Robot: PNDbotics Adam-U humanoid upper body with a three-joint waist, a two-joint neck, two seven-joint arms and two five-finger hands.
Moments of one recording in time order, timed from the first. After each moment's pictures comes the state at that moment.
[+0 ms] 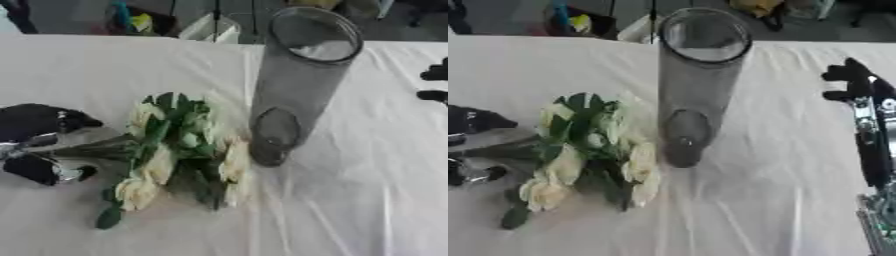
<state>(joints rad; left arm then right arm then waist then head) -0.81 0.68 -0.30 -1.36 -0.92 -0.39 -0.48 -0.24 -0.35 -0.18 -1.98 0.20 -0.16 -0.15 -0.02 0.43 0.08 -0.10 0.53</state>
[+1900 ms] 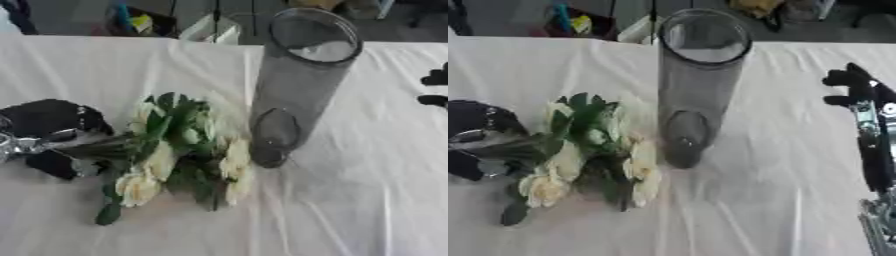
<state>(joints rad) -0.84 0.64 -0.31 -1.33 -0.93 -0.42 -0.45 -0.24 -0.33 -0.18 -1.98 0.20 -0.15 -0.13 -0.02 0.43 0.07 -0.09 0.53</state>
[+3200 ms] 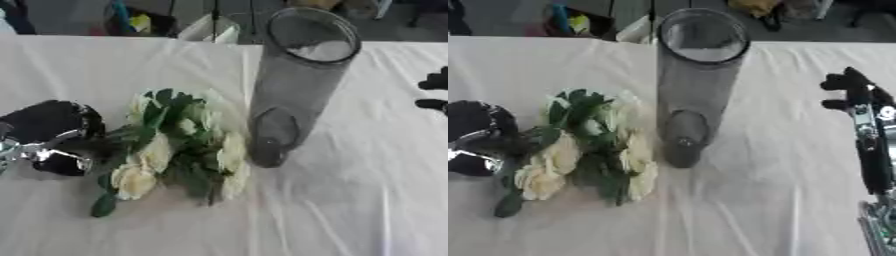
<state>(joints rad) -0.83 0.63 -0.33 -1.32 -0.94 -0.37 -0.28 -0.23 -0.32 -0.18 -1.98 0.20 -0.14 -0.12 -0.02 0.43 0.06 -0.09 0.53</state>
